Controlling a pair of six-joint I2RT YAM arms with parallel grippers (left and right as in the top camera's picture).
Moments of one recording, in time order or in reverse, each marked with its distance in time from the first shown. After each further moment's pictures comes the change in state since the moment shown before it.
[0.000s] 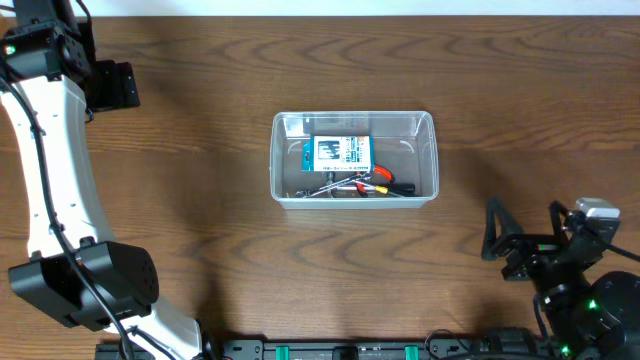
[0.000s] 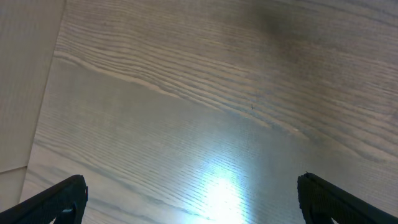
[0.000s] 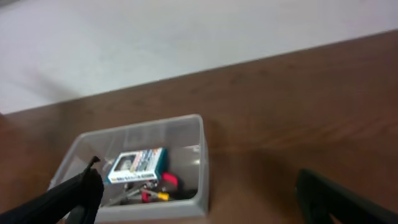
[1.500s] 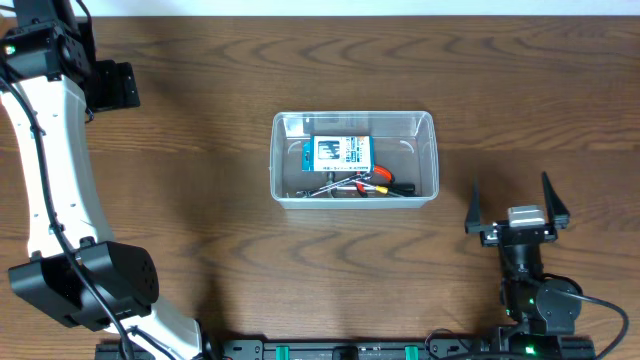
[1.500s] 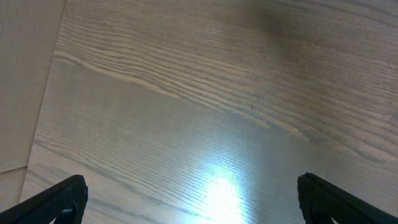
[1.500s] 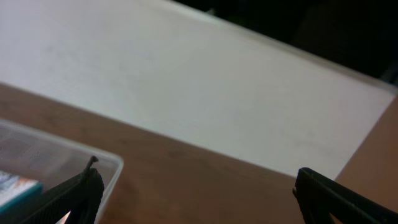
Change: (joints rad) left arm 0.000 0.000 0.000 0.000 0.000 0.000; right arm -0.027 -0.141 -0.755 1.055 0.030 -0.589
